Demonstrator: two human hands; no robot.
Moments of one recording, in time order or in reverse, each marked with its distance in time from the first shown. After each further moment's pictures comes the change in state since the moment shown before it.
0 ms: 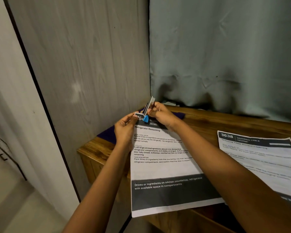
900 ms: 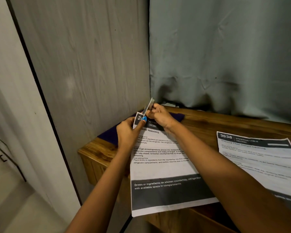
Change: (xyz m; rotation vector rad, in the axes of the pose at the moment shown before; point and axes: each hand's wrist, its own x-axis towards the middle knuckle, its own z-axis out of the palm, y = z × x) left_hand -0.009 0.003 -0.004 0.508 -0.070 0.305; right_hand -0.006 -0.003 0.009 0.173 0.031 0.006
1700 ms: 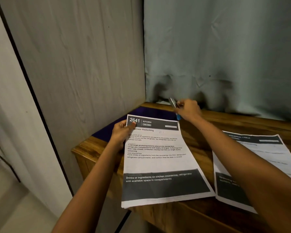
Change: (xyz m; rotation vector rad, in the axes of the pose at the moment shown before) left_hand 0.024 -0.030 0.000 -0.345 -0.195 -0.462; right_hand -0.007 -0.013 -0.112 -1.043 0.458 0.017
